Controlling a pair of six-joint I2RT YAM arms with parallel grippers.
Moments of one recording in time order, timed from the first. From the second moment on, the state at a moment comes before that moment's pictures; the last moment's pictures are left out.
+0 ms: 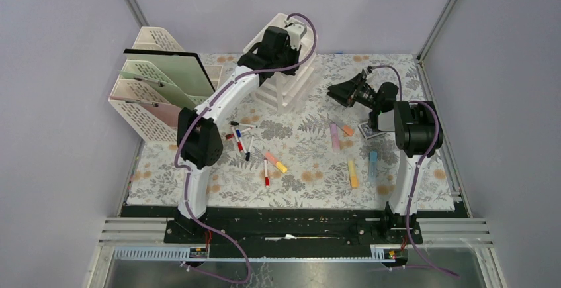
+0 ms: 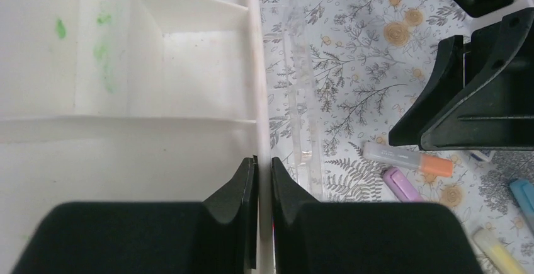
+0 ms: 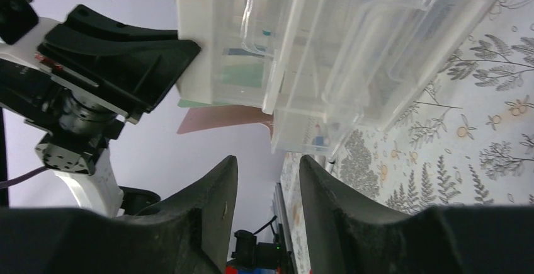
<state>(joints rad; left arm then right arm) -0.53 2.11 2.07 -0.49 0.13 -0.05 0.01 2.14 1.01 1.25 -0.99 1.47</state>
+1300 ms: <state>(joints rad) -0.35 1.26 1.31 -0.11 0.16 -0.35 -0.09 1.39 1.25 -0.76 -0.79 -0.40</state>
